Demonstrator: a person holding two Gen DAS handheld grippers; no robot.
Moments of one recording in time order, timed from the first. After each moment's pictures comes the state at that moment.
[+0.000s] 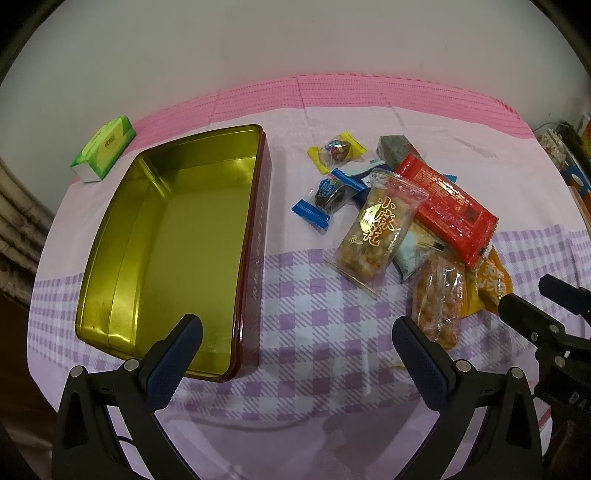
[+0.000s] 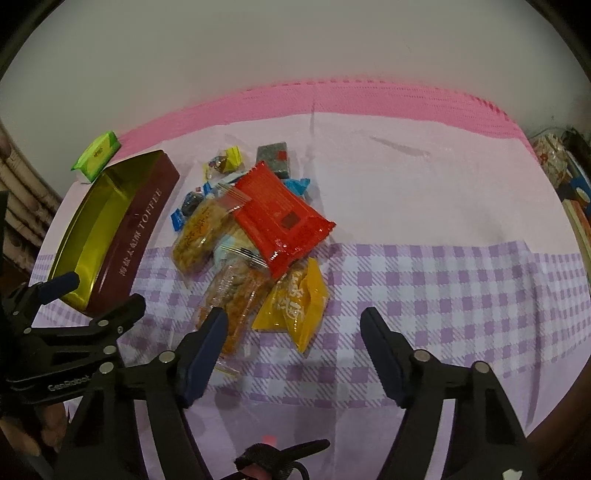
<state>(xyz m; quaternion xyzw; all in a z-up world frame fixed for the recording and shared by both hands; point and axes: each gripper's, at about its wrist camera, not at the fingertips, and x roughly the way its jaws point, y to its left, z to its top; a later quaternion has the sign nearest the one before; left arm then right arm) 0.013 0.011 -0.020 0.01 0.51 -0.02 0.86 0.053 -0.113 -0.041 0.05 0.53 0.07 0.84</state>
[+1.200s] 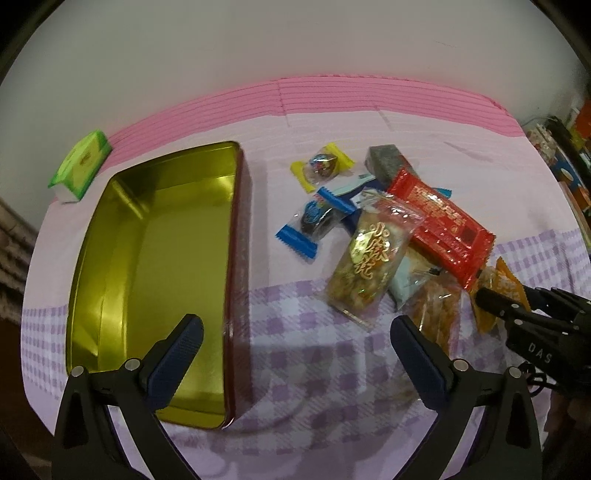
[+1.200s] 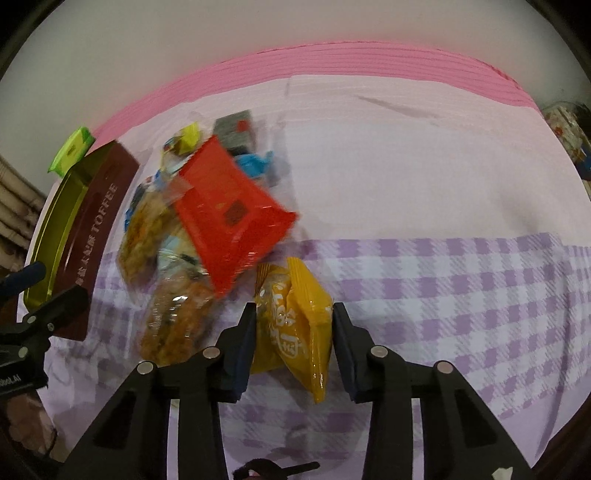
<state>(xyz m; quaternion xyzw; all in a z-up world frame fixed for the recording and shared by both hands) 0.054 0.003 -0.018 0.03 0.53 -0.05 0.85 0.087 -0.142 -0.086 0.07 0.57 0.05 0.82</state>
